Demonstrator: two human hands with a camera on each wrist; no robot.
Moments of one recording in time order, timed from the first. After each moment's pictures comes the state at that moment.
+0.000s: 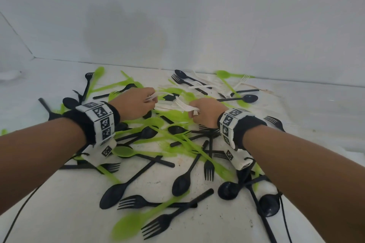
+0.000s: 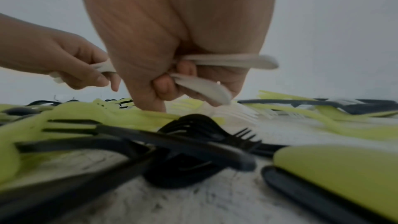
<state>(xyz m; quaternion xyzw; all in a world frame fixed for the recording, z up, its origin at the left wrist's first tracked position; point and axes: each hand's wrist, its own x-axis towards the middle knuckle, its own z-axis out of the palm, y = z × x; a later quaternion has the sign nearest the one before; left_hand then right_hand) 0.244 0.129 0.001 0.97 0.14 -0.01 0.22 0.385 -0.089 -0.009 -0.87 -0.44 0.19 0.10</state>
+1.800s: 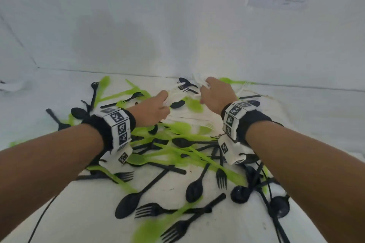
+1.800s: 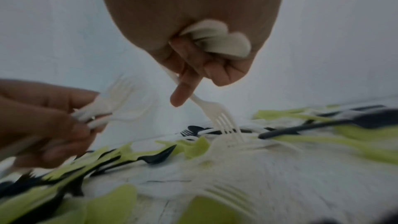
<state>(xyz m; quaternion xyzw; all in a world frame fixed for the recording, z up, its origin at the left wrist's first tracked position) 0.245 0.119 0.017 0.94 0.11 -0.06 0.33 0.387 -0.063 0.031 -0.91 -0.26 0.08 0.31</state>
